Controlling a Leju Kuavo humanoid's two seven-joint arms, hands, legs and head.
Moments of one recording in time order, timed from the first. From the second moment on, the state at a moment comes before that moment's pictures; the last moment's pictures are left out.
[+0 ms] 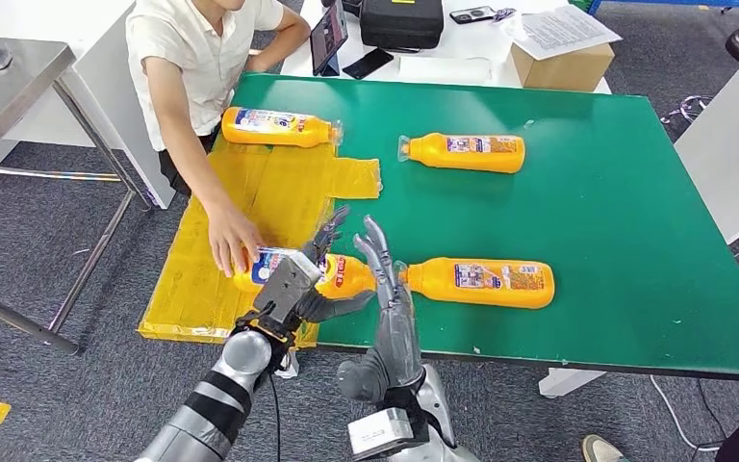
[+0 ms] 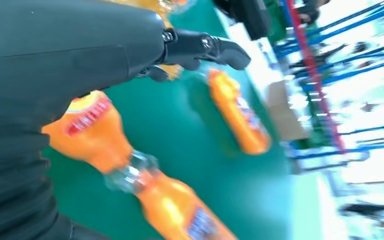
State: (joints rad) left arm -0.35 -0.25 -0.31 -1.01 -0.07 0.07 -0.39; right arm -0.16 0.11 0.83 -1.52 0.27 -0.69 -0.70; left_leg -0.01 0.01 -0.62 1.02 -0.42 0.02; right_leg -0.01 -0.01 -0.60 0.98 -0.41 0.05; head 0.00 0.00
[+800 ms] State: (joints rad) left arm -0.20 -0.21 -0.33 -1.23 0.32 0.29 -0.42; right arm 0.04 0.12 0.43 -1.72 0.88 -0.69 -0.70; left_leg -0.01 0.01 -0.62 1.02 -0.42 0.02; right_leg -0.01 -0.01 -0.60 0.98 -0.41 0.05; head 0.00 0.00
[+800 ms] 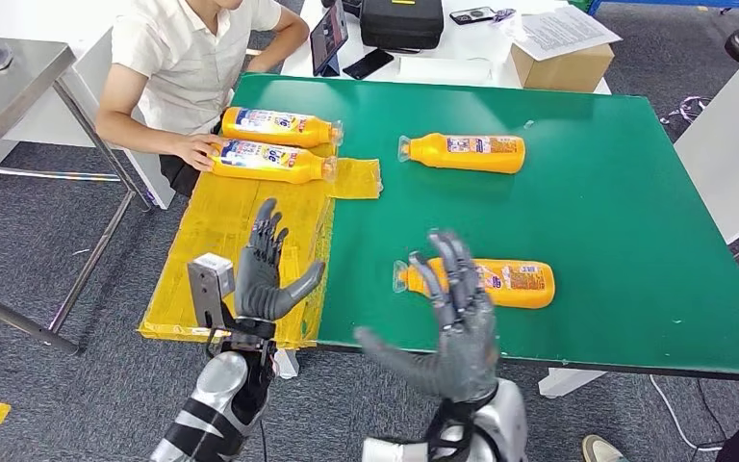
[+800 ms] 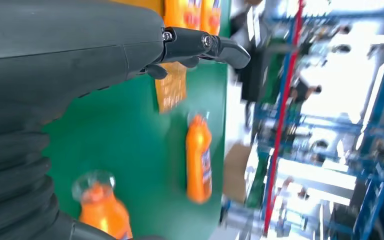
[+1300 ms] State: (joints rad) left arm 0.08 -0.17 -0.32 -1.52 0.18 0.31 -0.45; right arm 0.14 0.08 -0.15 -1.58 0.97 -0.69 -0.70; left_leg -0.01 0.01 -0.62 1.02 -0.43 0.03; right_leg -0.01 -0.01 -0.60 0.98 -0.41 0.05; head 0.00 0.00
